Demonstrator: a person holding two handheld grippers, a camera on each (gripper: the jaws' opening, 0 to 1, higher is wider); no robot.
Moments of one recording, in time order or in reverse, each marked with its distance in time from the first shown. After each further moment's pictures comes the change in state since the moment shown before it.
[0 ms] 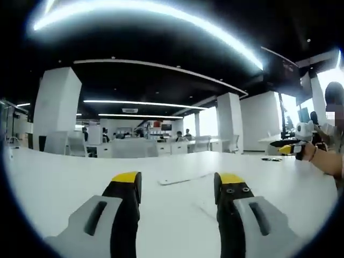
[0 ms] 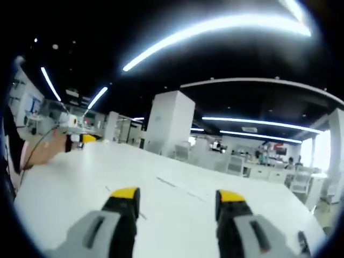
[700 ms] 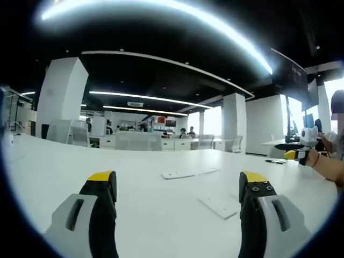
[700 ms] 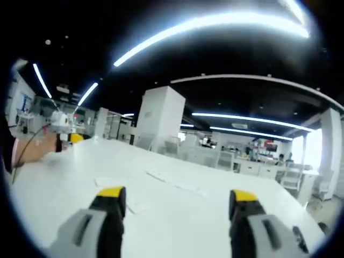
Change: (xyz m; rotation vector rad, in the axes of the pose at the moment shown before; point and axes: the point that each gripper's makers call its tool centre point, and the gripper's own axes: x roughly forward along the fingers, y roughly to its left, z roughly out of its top) left arm 0.005 0.015 -0.011 -0.032 0.008 0.051; right arm 0.001 -0.014 -0.008 -0.002 0.027 -0.088
